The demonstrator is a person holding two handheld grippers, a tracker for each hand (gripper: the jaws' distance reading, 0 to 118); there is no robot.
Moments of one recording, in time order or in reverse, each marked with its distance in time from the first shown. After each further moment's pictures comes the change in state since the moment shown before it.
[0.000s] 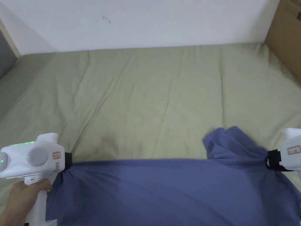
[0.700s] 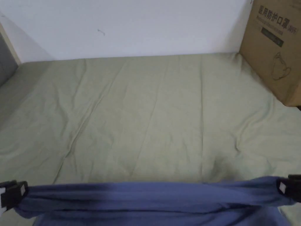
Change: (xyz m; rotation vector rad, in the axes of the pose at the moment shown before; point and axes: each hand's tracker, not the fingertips) left arm -0.061 -0.171 0.227 0.179 -0.084 0.007; right arm 0.011 -0.189 0.206 0.085 0.096 0.106
